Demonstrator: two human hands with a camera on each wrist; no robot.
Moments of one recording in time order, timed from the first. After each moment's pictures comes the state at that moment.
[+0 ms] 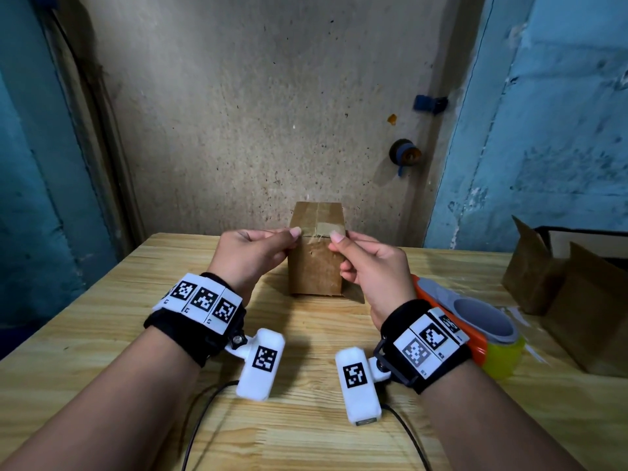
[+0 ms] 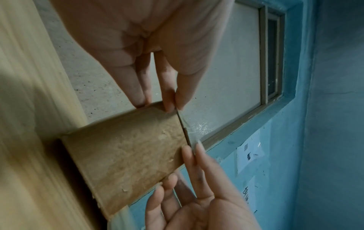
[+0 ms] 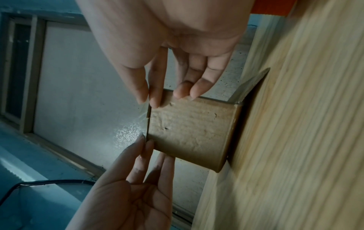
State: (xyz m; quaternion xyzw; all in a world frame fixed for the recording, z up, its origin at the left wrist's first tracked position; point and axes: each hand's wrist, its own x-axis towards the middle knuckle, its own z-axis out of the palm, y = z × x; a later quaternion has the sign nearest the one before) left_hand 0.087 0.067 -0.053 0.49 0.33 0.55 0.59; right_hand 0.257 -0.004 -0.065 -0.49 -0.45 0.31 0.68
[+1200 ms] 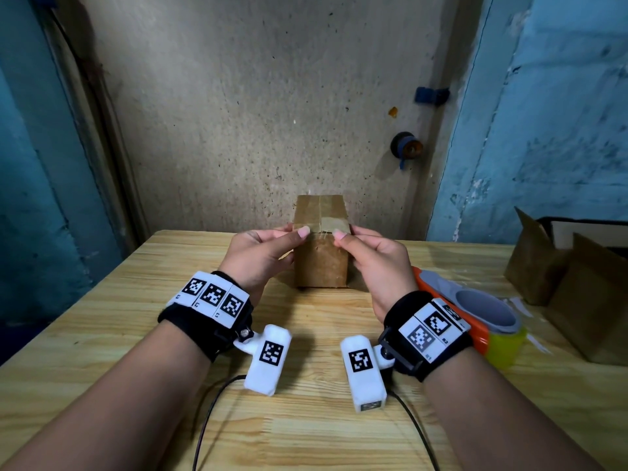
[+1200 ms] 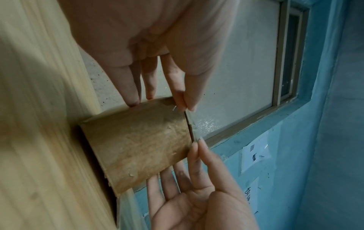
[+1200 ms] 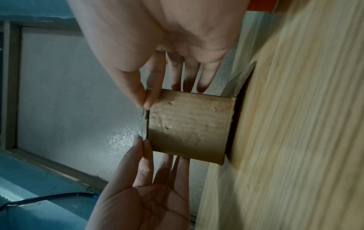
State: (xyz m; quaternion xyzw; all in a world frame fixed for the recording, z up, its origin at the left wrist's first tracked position) left_hand 0.090 0.065 -0.060 0.49 0.31 0.50 0.64; right_hand 0.268 0.011 -0.079 -0.48 -0.45 0.31 0.69
